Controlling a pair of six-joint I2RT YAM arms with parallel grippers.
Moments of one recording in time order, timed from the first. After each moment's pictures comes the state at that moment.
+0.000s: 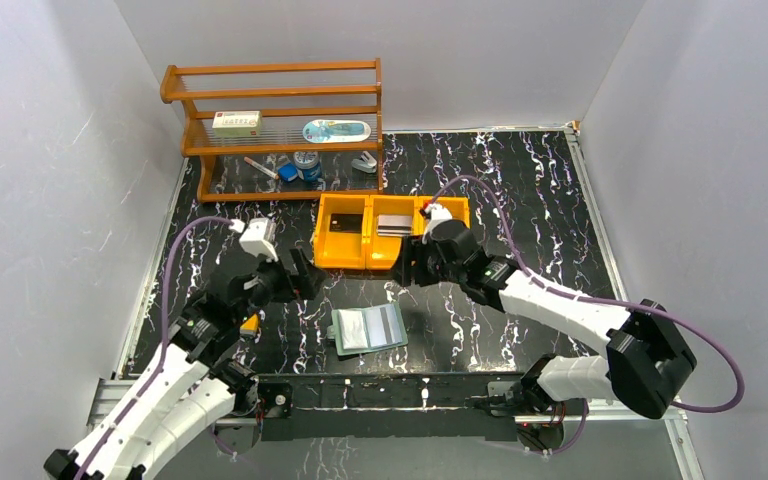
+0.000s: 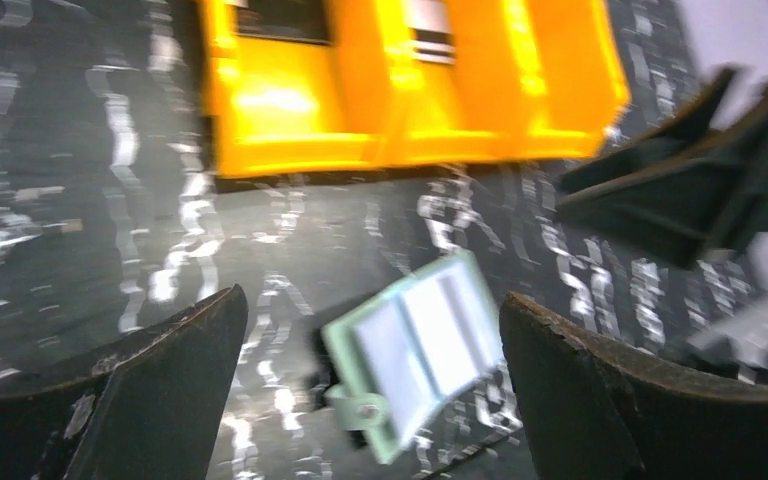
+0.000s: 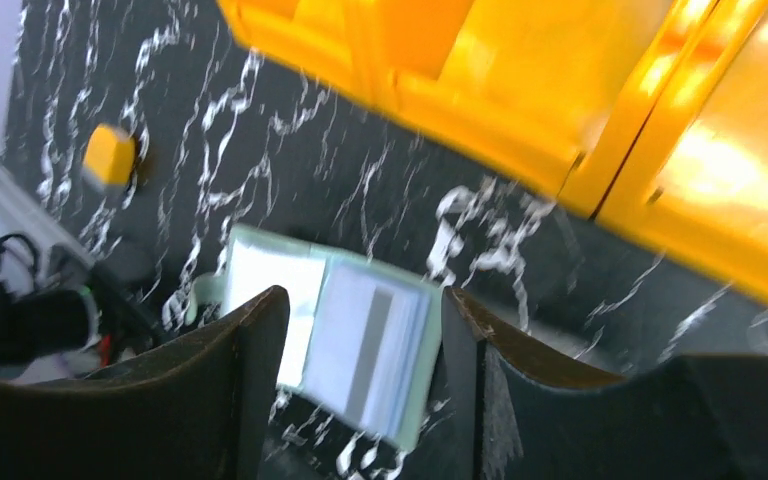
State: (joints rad) left arm -0.55 0.57 0.63 -0.53 -0.10 -0.50; right arm 0.81 1.26 0.78 -0.09 -0.03 0.54
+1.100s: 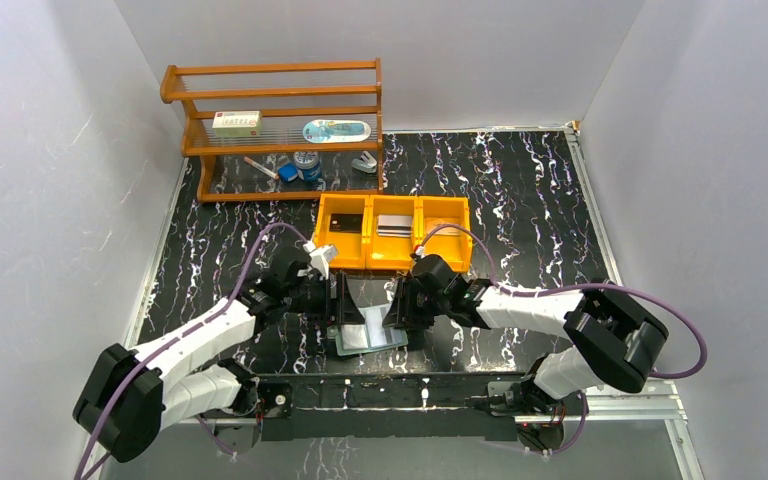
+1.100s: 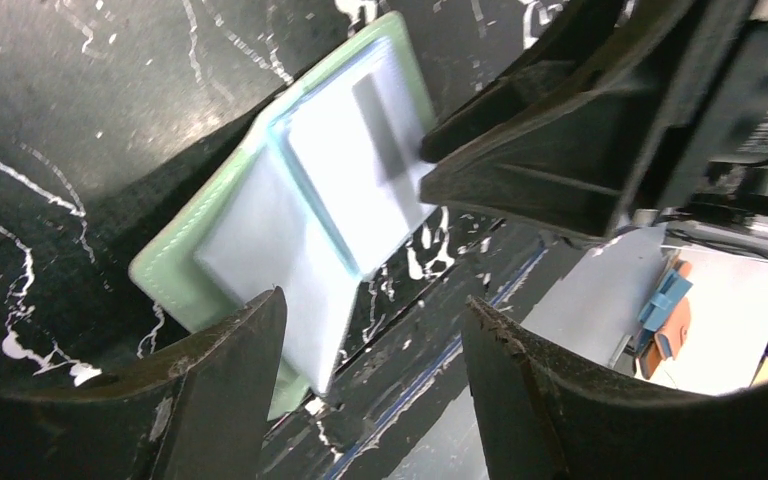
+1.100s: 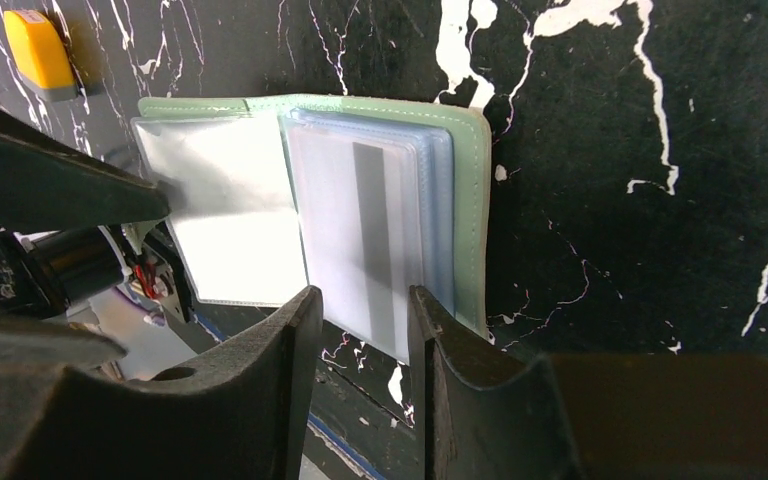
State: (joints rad) left arm -0.61 1.05 0.50 -0.25 0.49 -0.64; right arm 0.94 1.41 0.59 -0.01 -0.20 0.98
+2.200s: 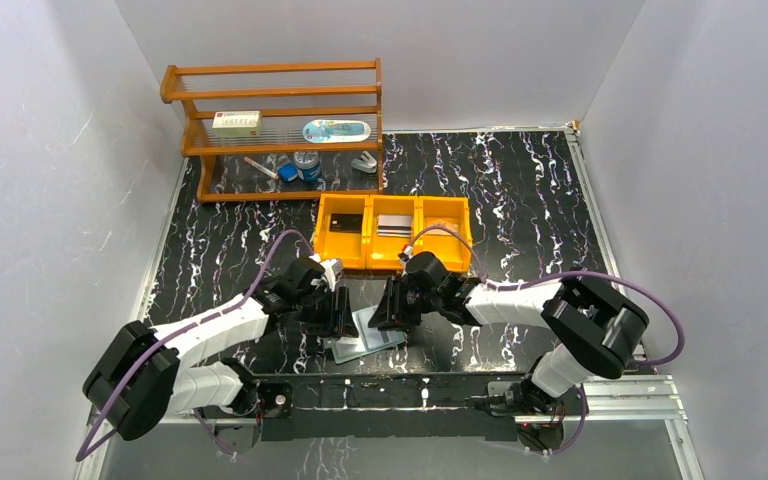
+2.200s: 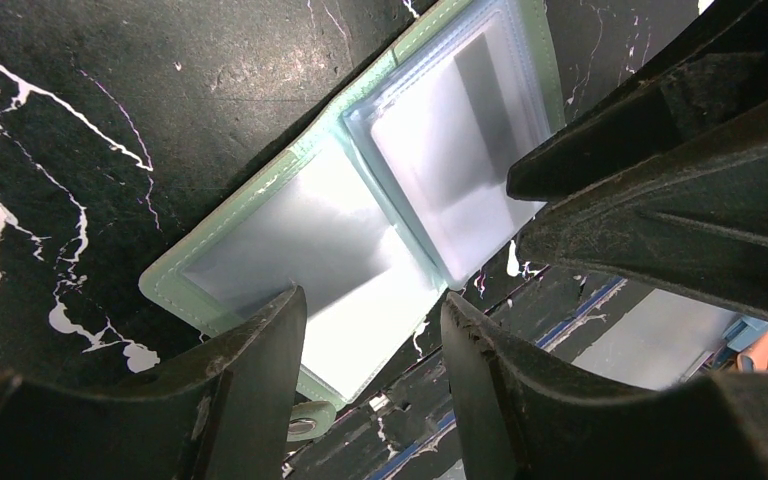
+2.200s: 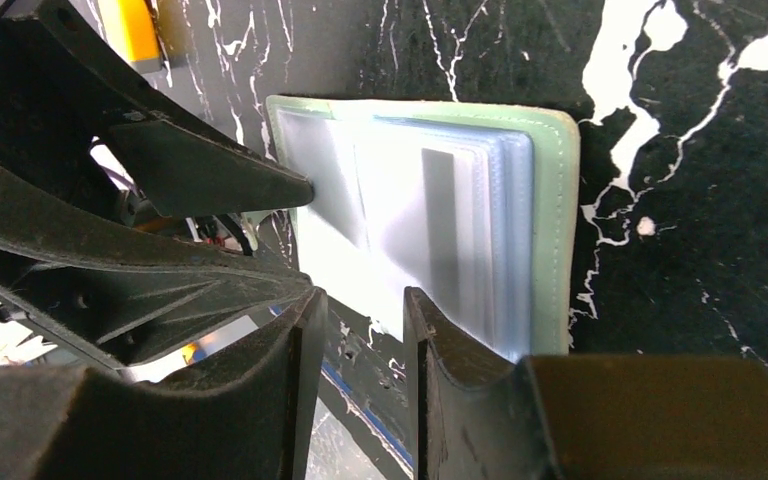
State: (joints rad) left arm -0.68 1.17 0.47 -0.29 0.34 -0.62; right arm 0.94 1.52 0.61 0.17 -0.35 1.04
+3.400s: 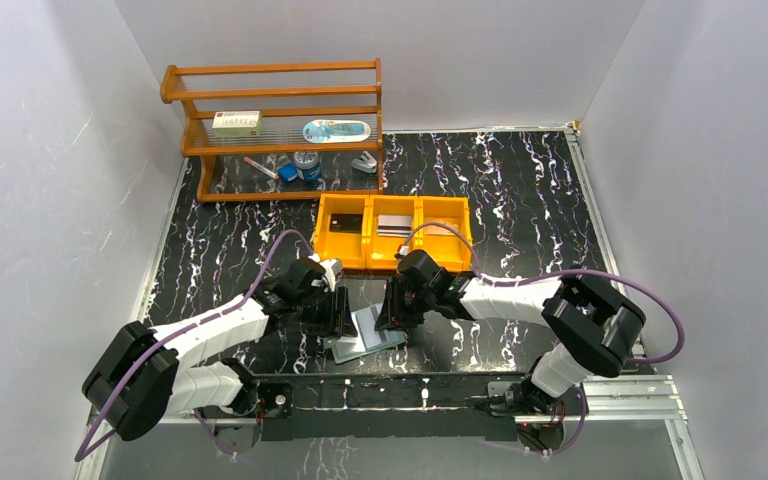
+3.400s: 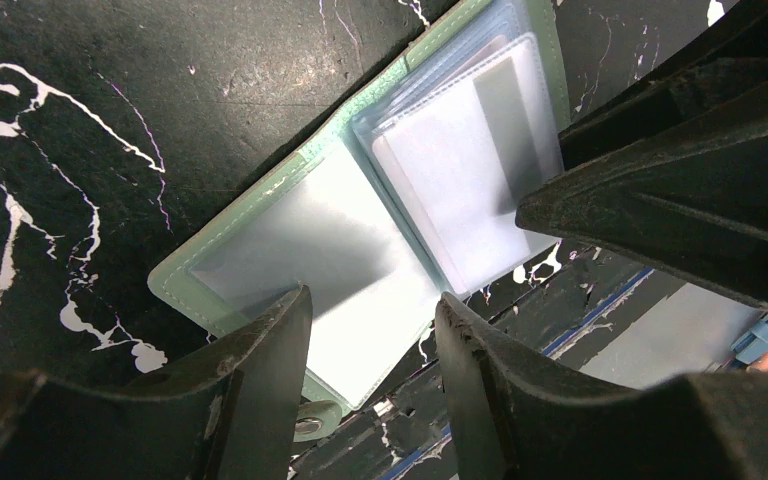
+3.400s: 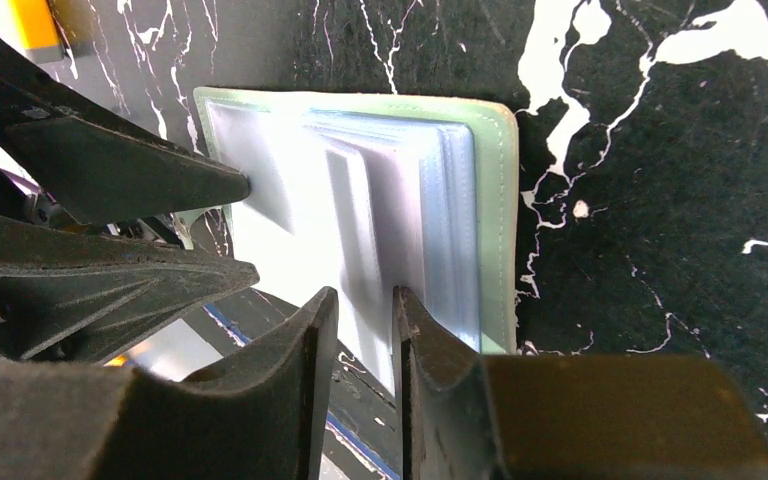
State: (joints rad) left arm -0.69 1.17 0.47 -0.29 0.31 -0.63; right arm 0.96 1.53 0.70 -0.04 -0.28 0.94
